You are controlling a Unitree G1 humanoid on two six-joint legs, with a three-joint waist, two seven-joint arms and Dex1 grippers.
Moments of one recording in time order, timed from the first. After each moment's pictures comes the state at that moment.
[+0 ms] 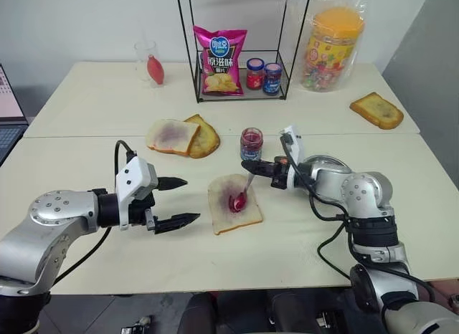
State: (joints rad) left arm -0.11 0.93 0.19 -0.44 -0.58 0.61 -1.04; right arm -0.68 -0.21 -0.05 0.01 0.75 1.14 0.41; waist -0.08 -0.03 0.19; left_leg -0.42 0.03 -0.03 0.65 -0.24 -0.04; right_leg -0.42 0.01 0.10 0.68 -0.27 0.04
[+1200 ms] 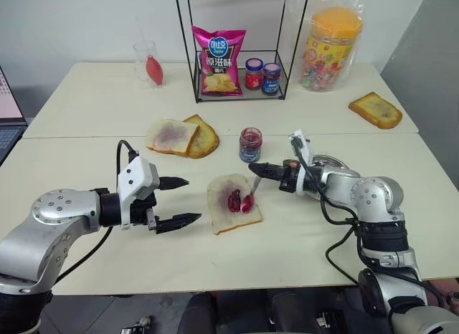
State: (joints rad) left arm -0.11 0.93 0.18 -0.44 -0.58 0.60 -1.03; right arm -0.64 -0.26 -0.06 -0.02 0.77 1.15 0.47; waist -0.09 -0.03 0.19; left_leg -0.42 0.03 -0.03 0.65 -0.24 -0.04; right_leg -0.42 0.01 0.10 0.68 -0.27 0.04
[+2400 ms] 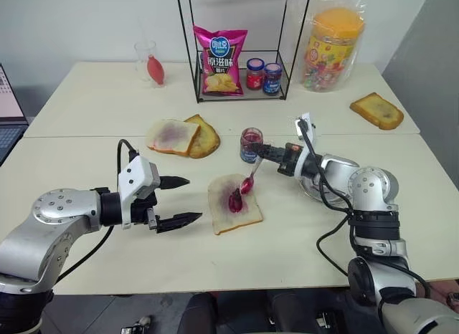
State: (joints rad) left arm -0.12 0.93 0.18 -0.44 -0.58 0.60 -1.03; right arm -0.68 -0.20 -0.17 0.05 0.80 1.14 0.43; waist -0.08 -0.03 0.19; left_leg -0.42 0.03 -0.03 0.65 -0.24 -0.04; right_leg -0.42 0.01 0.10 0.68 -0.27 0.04
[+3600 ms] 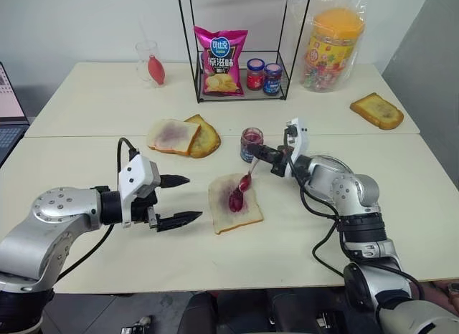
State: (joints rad) left arm -0.13 0.92 0.18 -0.43 -0.57 0.60 -1.03; right arm -0.70 -0.18 -0.06 0.14 0.60 0.86 0.47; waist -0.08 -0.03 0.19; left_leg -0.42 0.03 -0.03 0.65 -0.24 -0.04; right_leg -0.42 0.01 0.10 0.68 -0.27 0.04
